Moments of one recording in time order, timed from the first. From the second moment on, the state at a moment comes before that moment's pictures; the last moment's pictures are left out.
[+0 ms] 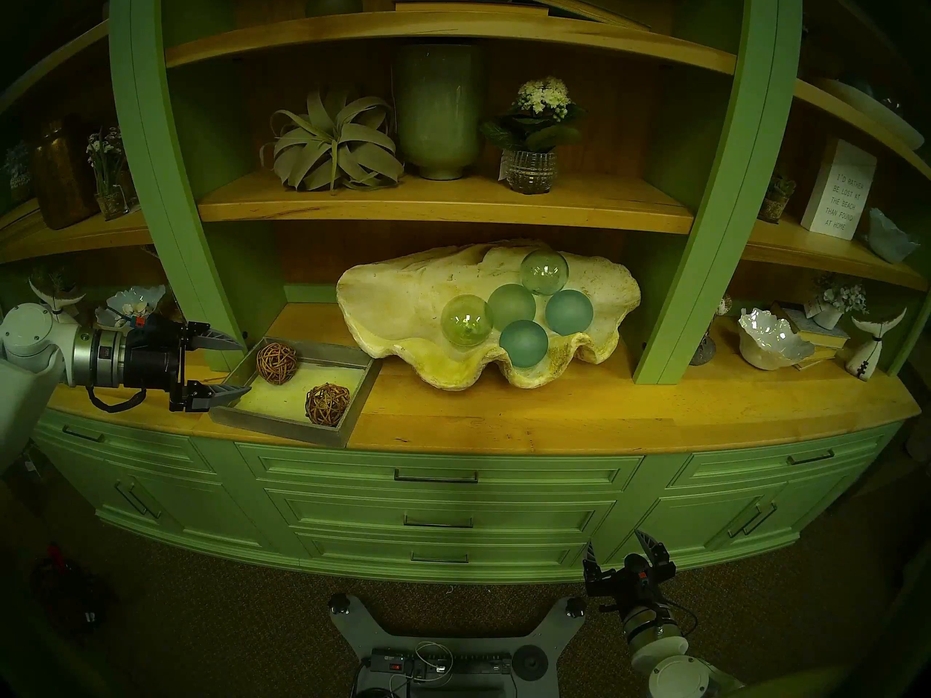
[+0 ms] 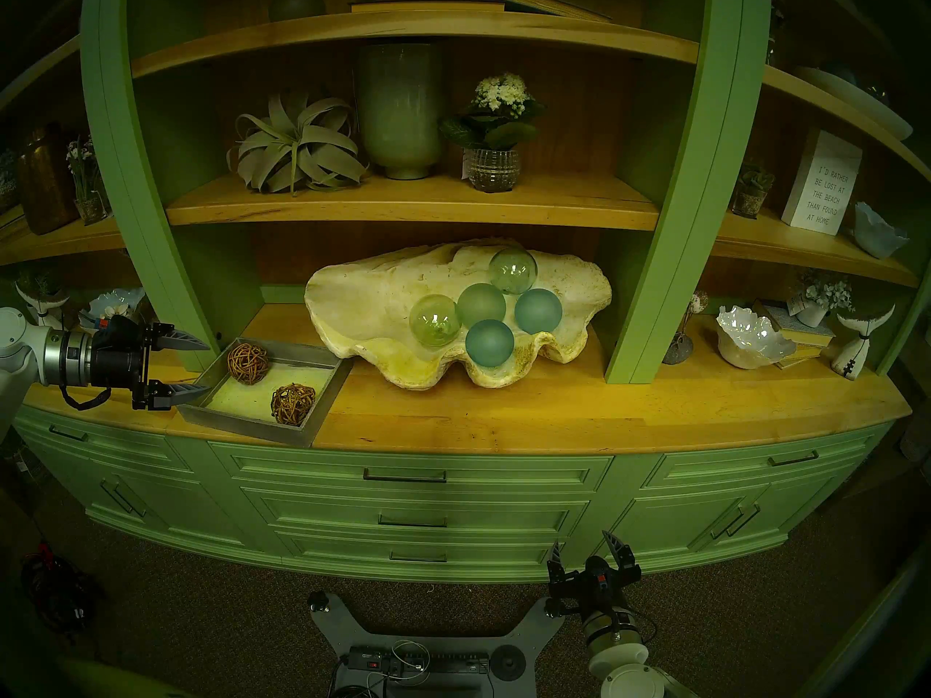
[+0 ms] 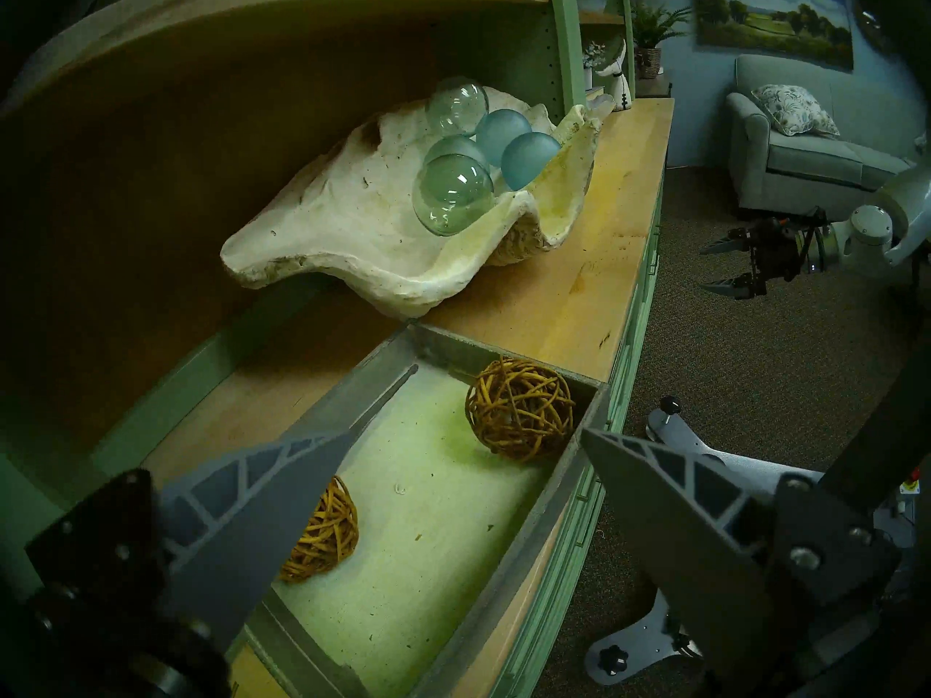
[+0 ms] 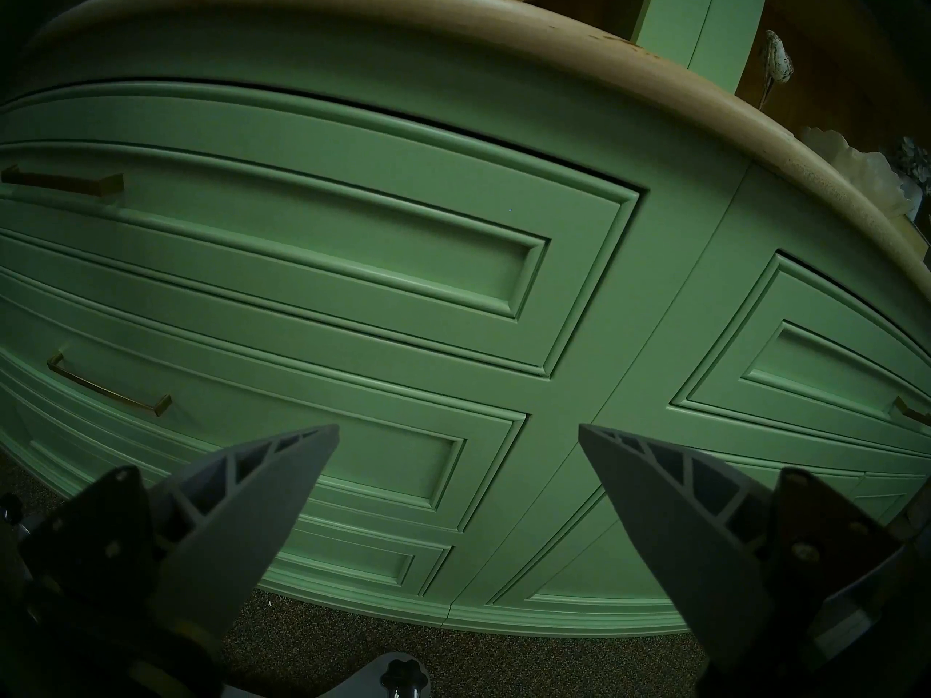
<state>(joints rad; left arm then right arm) 1.60 -0.34 -1.66 -1.35 -0.68 -0.08 -1.25 -2.26 -1.12 1.30 -1.62 0.11 -0.28 -0.40</state>
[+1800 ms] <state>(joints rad) 1.20 -0.64 -1.27 -1.23 -0.51 0.09 -1.19 -2.25 -1.13 1.30 -1.60 0.11 -0.28 -0.40</state>
